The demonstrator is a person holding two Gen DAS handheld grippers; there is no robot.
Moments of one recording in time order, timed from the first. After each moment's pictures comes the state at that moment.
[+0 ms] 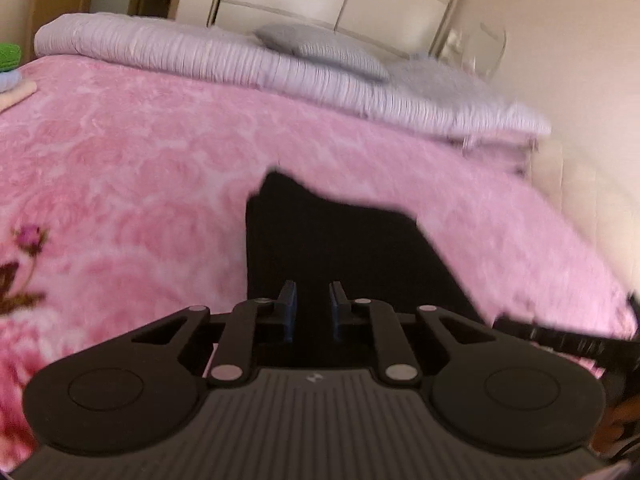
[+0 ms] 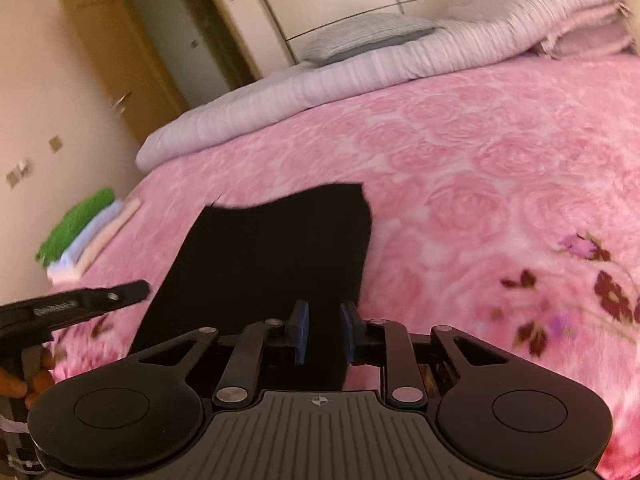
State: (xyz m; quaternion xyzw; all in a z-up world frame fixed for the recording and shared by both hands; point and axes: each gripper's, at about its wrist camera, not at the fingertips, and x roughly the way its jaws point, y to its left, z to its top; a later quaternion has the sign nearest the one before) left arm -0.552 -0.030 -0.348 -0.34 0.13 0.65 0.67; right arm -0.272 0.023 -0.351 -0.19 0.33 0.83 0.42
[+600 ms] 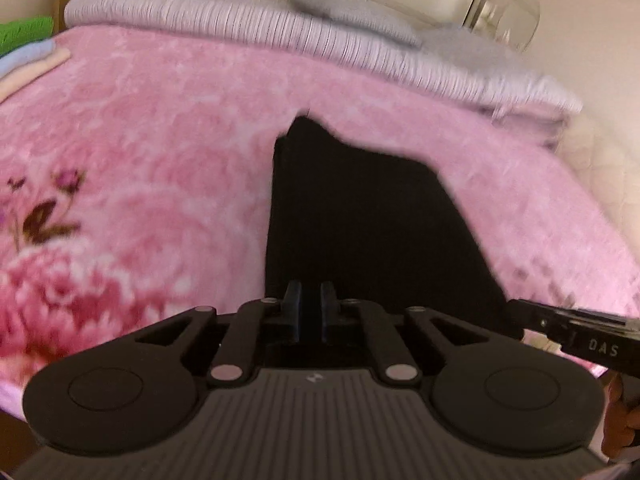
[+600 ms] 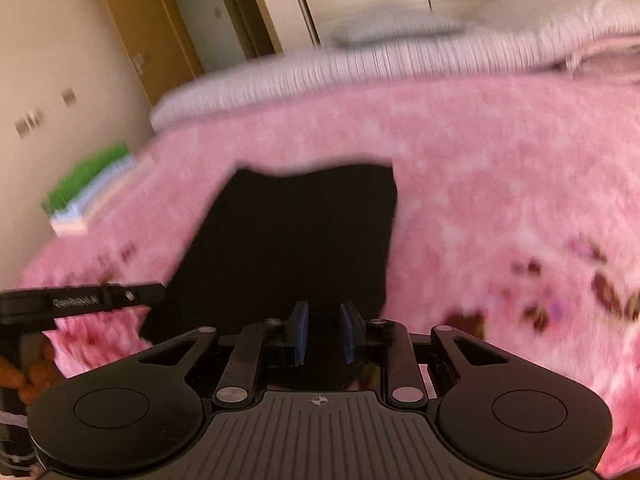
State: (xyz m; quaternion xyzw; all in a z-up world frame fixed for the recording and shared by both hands) left arm -0.538 -0.060 -0.349 -0.38 0.17 0.67 0.62; right arm -0.294 -0.006 -0.351 -0.25 0.30 0.83 0.41
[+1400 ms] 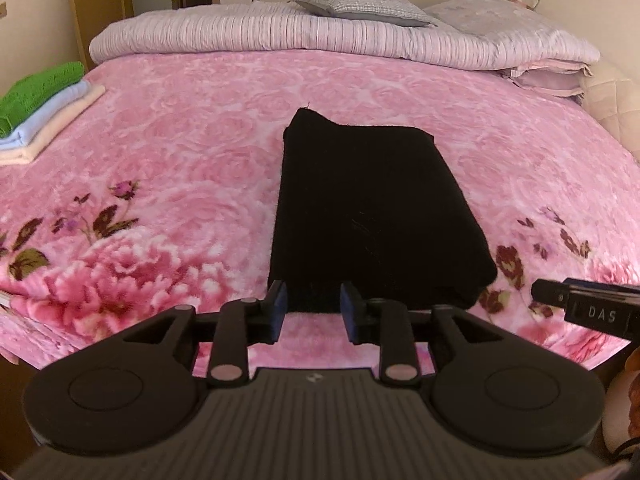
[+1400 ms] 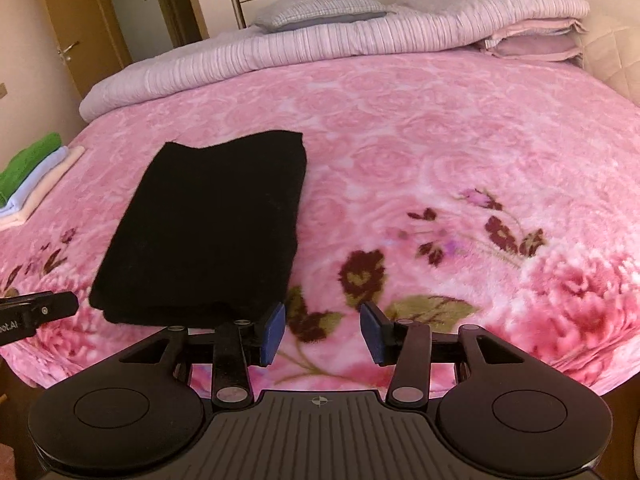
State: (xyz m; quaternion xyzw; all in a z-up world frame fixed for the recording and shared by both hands) left arm -0.476 -0.117 -0.298 -0.32 0.25 0.71 0.58; right arm -0.258 -0.051 -0.325 -0.28 0.30 0.76 0.50
